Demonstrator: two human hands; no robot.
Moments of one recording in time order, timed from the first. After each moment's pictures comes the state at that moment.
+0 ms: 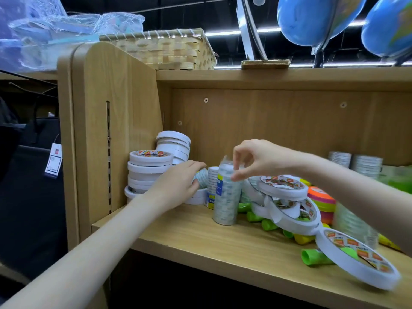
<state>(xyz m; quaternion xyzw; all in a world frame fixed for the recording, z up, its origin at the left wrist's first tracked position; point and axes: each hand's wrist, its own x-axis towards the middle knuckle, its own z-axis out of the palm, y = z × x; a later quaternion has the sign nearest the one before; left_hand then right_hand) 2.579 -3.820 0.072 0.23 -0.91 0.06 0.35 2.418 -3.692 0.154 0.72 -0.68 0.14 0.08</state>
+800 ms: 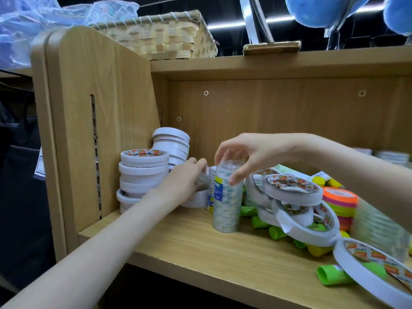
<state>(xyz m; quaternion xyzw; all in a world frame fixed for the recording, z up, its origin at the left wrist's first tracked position) 2.545 -3.844 0.073 0.30 -0.90 0.05 0.30 2.405 -3.727 0.167 0.80 -0.59 0.10 -0.06</state>
